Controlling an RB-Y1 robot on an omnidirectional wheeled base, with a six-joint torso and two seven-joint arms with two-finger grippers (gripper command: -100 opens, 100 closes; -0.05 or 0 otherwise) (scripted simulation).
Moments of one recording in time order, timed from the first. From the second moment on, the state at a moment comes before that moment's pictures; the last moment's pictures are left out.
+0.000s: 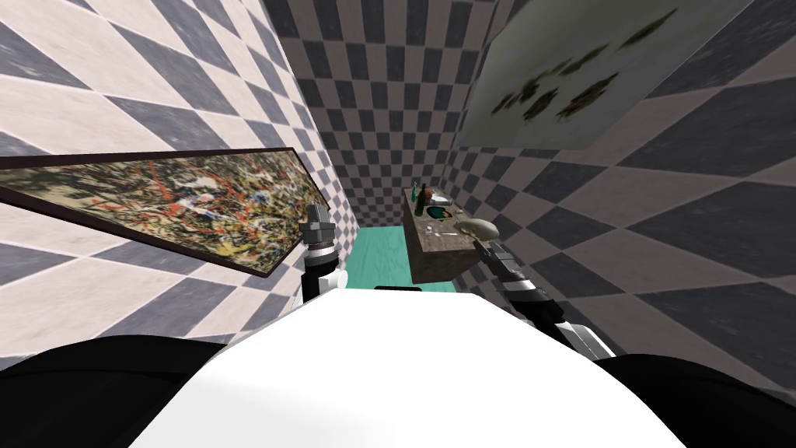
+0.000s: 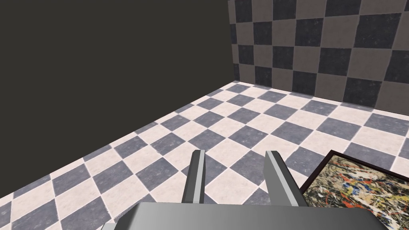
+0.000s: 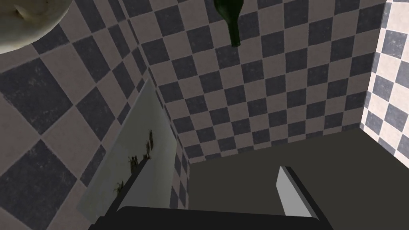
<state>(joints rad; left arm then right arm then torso) 0.48 0.00 0.03 -2.23 0.07 -0.58 -0.09 0.84 -0.45 -0.31 -2.21 0.35 -0.44 0.30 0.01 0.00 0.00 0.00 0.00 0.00</state>
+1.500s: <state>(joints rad) 0.48 0.00 0.03 -2.23 0.07 -0.58 -0.09 0.96 -0.67 -0.40 -2.11 0.73 -0.45 0.51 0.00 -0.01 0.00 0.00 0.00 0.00</state>
